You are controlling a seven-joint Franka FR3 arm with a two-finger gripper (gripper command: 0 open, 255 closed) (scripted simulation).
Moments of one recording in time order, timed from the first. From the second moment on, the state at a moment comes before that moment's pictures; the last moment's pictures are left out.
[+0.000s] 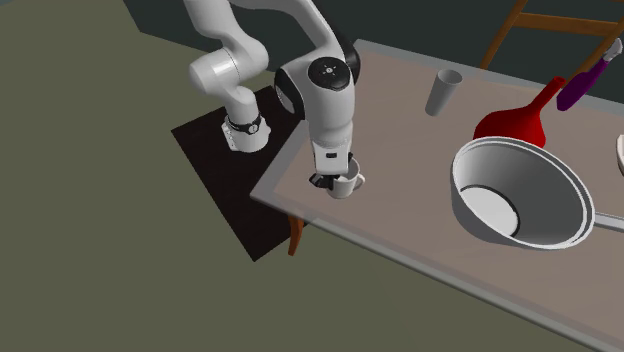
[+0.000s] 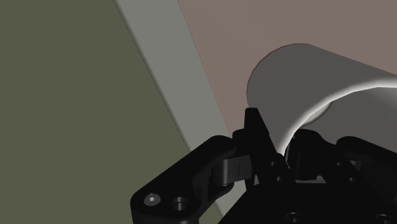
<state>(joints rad) 0.02 -0.20 0.02 -2.44 0.08 2.28 -0.14</state>
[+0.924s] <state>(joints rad) 0.02 -0.28 0.02 -2.32 0.08 2.08 -0.12</state>
